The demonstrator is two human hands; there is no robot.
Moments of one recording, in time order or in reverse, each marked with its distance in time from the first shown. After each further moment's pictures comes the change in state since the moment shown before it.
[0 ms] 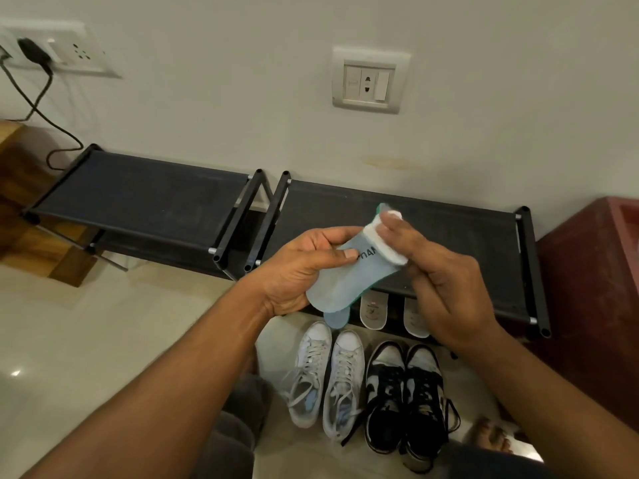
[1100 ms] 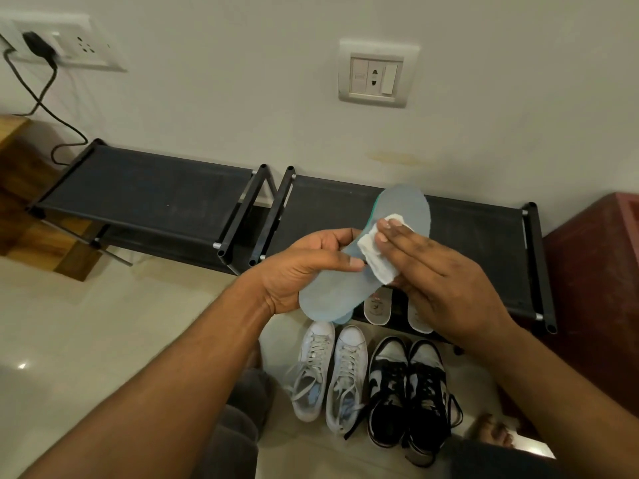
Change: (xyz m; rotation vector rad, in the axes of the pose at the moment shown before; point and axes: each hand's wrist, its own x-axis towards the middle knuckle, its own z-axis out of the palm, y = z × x) left_hand -0.004 0.001 -0.003 0.041 -0.032 -0.097; right_hand -0.003 0.007 -0.002 -0.503 -0.128 -0.293
